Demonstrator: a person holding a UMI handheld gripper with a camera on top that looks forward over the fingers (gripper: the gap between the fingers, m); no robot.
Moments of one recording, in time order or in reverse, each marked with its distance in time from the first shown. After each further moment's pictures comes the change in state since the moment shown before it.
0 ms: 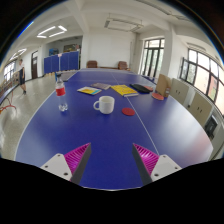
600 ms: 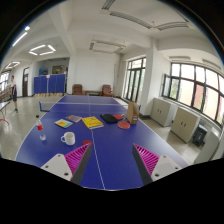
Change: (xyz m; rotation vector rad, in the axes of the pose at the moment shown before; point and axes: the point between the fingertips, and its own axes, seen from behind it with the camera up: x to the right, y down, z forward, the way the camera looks) arm 0.261 -0.137 -0.159 0.248 0.133 0.042
